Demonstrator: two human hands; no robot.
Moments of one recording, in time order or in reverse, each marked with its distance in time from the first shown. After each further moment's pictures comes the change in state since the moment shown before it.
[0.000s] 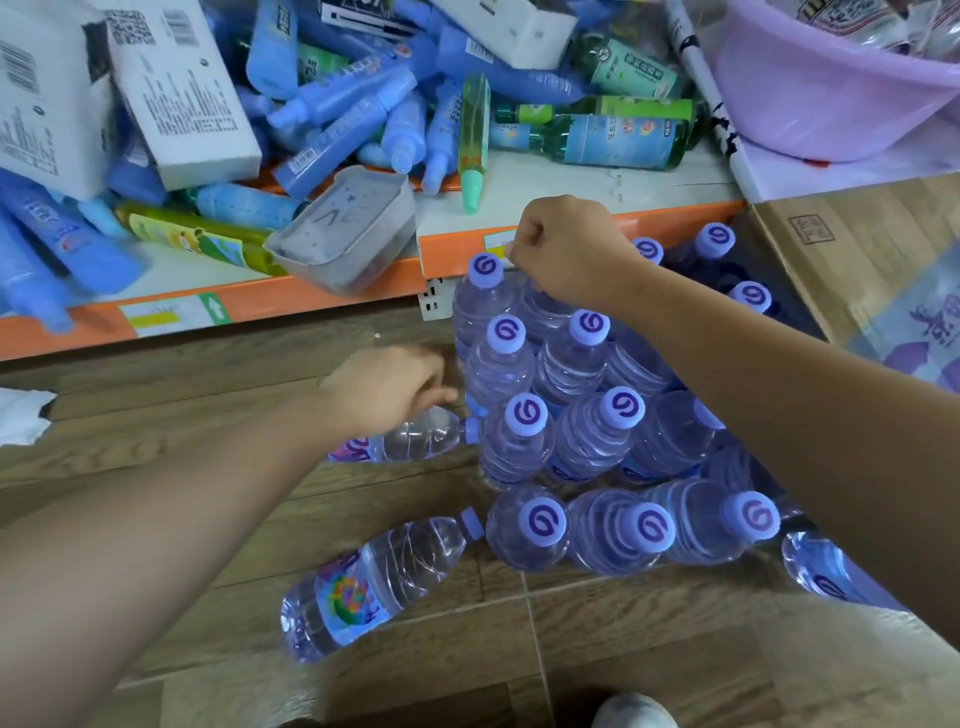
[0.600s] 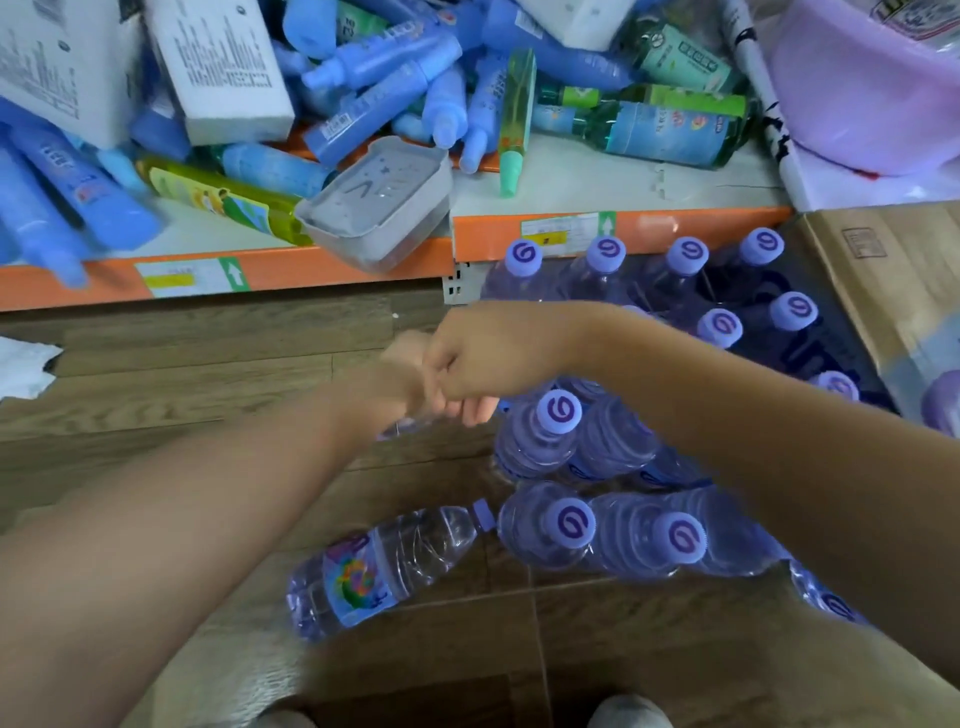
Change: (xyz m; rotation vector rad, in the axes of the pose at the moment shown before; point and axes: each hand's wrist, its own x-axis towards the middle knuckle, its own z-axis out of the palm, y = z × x) left_hand 0.031 -0.015 0.032 0.115 -0.258 -0.064; right_hand -0.031 -0.069 0.042 0.016 -0.875 -0.203
